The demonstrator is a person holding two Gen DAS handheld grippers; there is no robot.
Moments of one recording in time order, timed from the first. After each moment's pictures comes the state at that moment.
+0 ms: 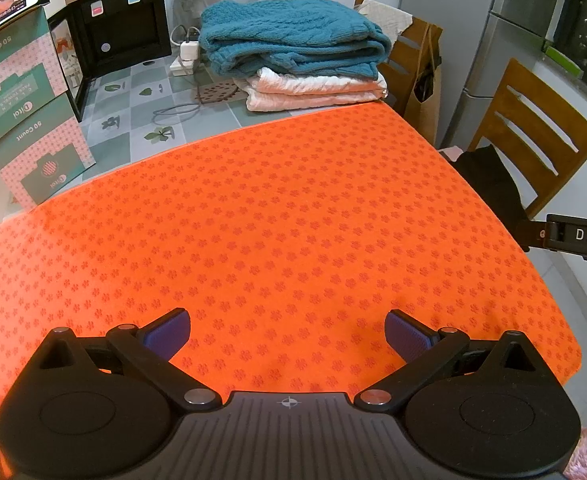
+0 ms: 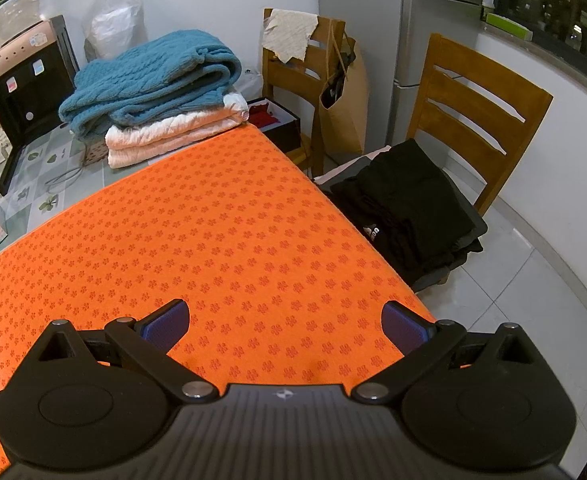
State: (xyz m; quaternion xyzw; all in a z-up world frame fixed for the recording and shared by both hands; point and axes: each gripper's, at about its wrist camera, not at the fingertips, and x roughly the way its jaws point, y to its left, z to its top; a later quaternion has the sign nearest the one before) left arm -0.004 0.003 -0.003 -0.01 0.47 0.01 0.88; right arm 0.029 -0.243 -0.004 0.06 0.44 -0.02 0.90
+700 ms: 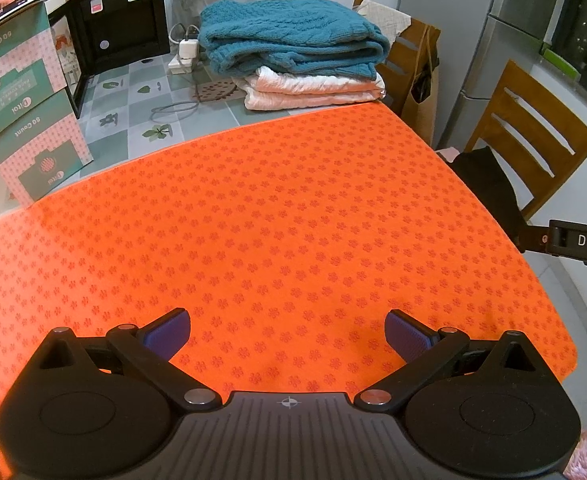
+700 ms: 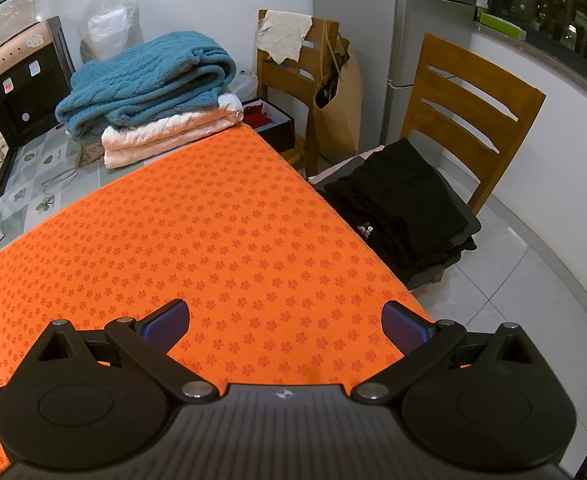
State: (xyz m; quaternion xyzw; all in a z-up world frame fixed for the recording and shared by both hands) left arm -0.007 0.006 -0.003 -0.02 0.48 0.01 0.88; right arm 0.021 -0.246 -0.002 0.06 0.44 -0.03 0.90
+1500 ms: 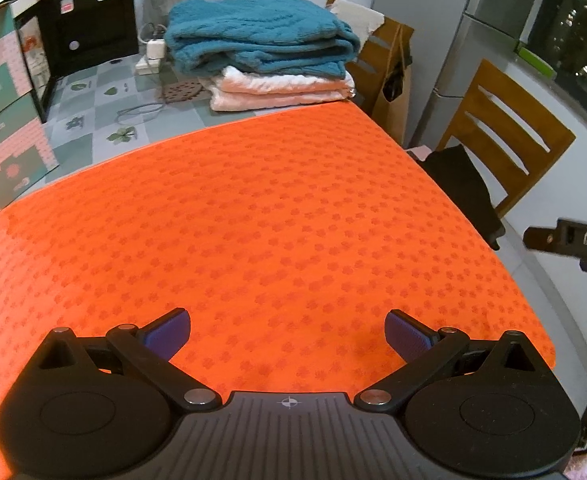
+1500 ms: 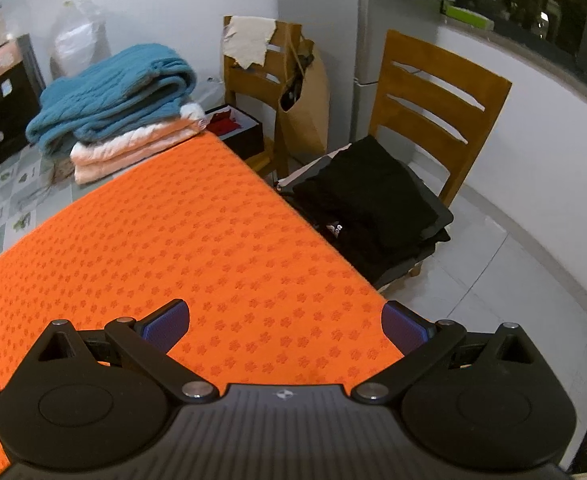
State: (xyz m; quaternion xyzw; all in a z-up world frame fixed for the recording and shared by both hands) left arm 0.010 -0.006 -0.011 -0.04 0.47 -0.04 0.88; right arm 0.016 -0.280 0.001 0.09 0.43 -0.07 0.90
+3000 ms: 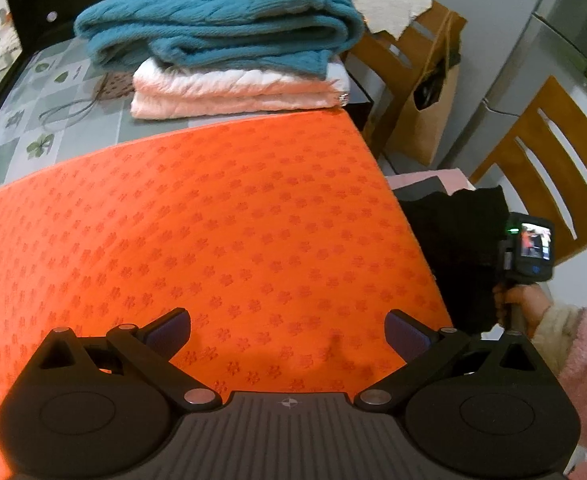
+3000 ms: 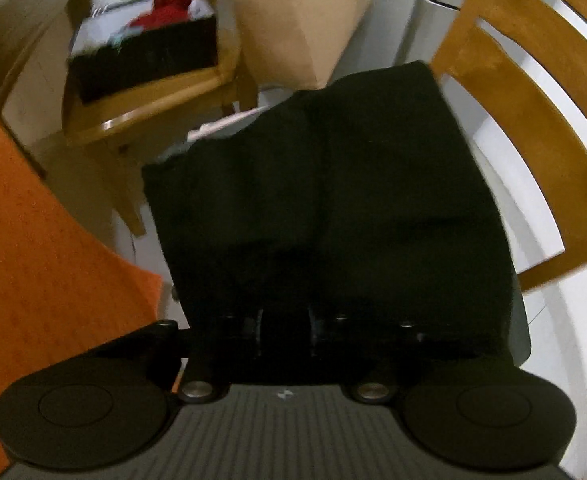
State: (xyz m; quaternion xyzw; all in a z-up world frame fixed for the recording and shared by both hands) left arm 0.204 -0.129 -0.052 -0.10 0.51 0.05 0.85; right arm 0.424 -0.496 -0.324 -0.01 0.53 0.00 0.85
